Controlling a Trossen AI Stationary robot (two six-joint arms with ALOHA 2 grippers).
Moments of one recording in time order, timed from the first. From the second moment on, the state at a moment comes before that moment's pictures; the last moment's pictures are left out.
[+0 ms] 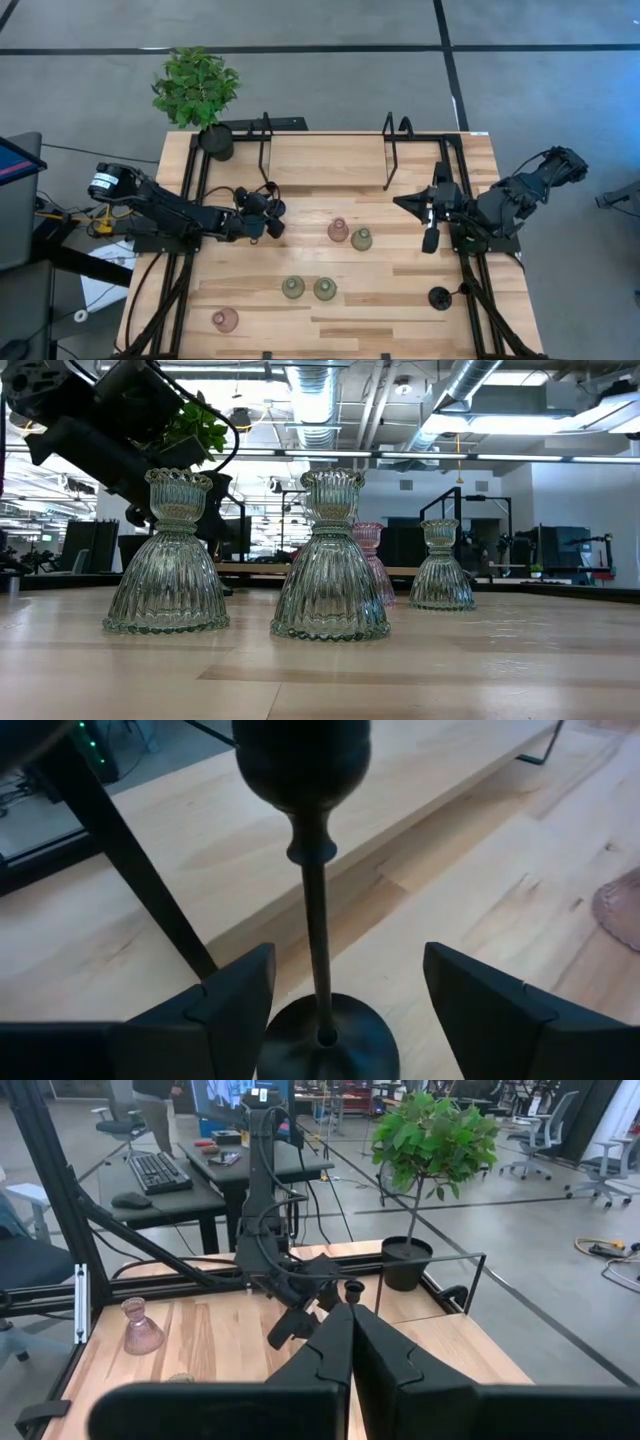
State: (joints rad) left arm -0.19 1.21 0.38 0.26 -0.89 -0.53; right arm 0.58 0.94 1.11 -0.41 0.81 0.15
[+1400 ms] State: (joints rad) left arm -0.19 1.21 0.38 0.26 -0.67 -0.54; right arm 0.58 0.94 1.11 -0.41 0.81 0.15
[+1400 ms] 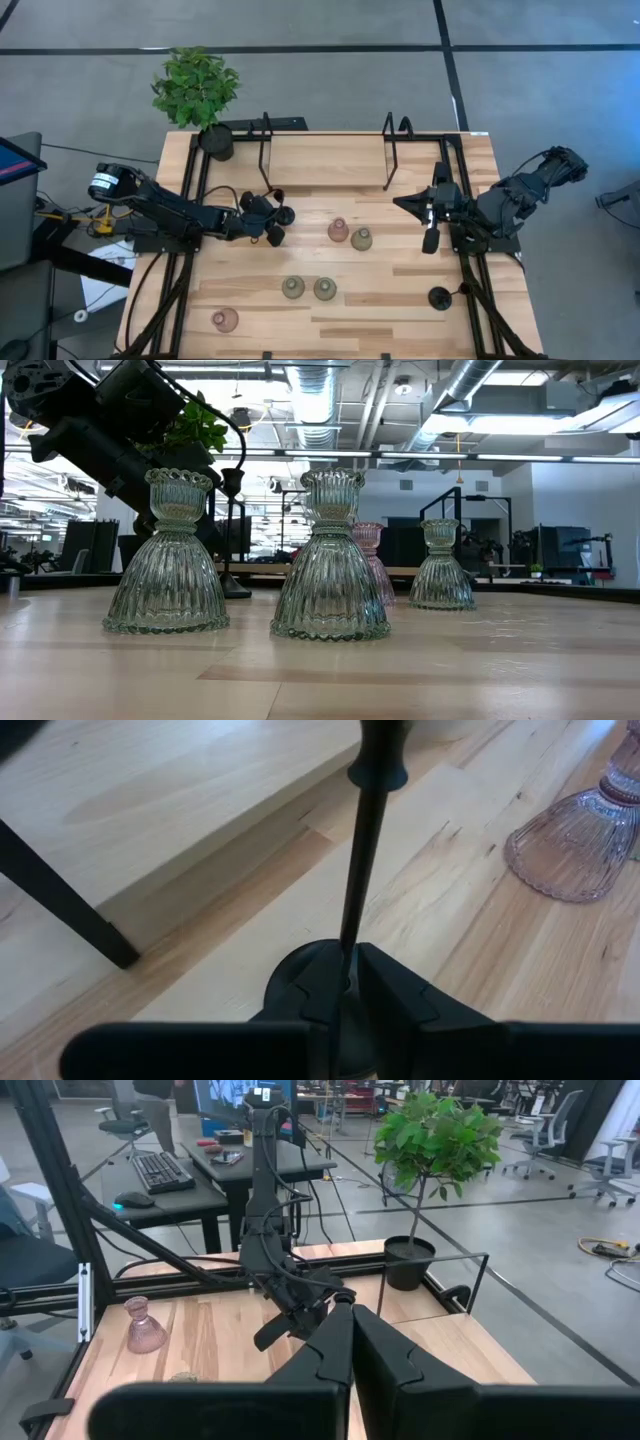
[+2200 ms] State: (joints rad) left arm -0.19 1.20 0.38 0.27 -0.50 -0.54; right arm 0.76 0.94 1.11 -0.42 0.81 0.15
